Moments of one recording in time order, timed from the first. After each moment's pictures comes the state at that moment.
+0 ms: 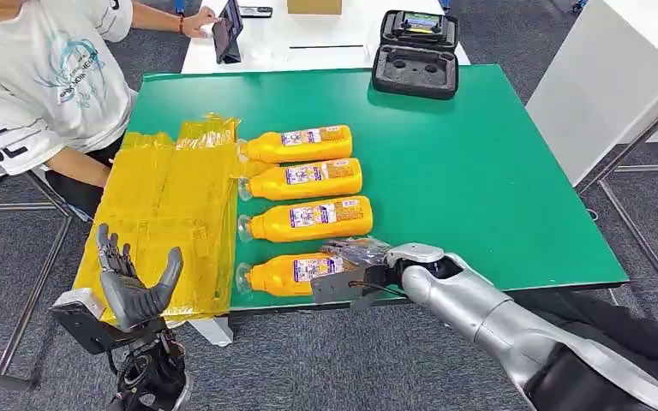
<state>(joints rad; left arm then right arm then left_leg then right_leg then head) -0.05 -0.12 -0.20 -1.36 0.12 0.64 -0.70 -0.76 -0.18 1.09 -0.87 0.30 0.37 -0.12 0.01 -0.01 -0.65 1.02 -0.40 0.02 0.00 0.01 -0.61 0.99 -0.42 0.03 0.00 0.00</state>
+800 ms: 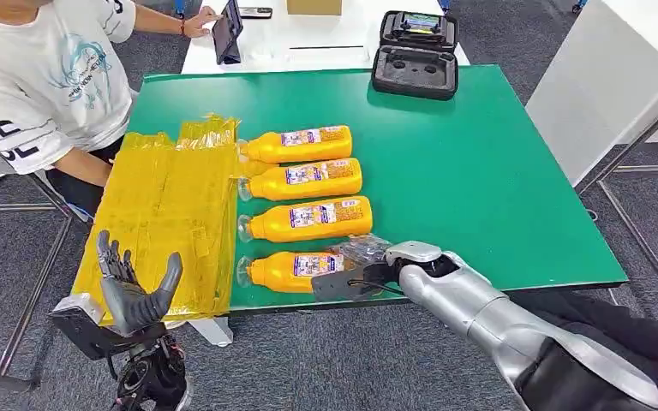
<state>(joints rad) -0.03 -0.13 -0.19 -1.36 0.14 0.64 -0.70 -0.78 -0.14 1.10 -0.77 0.38 0.33 -0.14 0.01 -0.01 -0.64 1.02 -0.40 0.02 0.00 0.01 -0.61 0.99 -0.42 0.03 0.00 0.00</state>
